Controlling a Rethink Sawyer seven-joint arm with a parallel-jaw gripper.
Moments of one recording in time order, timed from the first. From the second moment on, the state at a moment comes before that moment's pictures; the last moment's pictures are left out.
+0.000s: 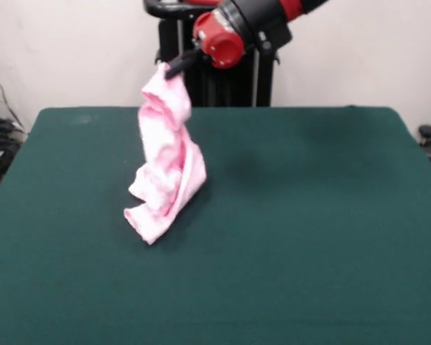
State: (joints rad) arm 0.65 -0.30 -0.55 2.16 1.53 -0.50 2.09
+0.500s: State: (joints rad) arm 0.64 -0.37 -0.50 2.17 1.78 -0.60 2.09
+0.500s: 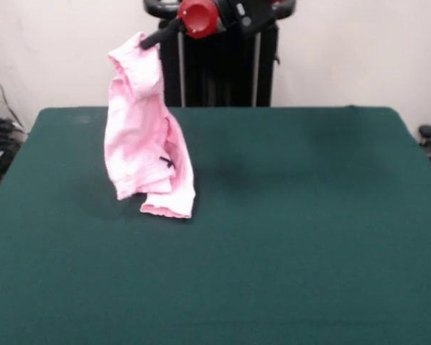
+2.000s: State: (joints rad) arm 0.61 -0.20 -0.44 2.16 1.48 -0.60 2.54
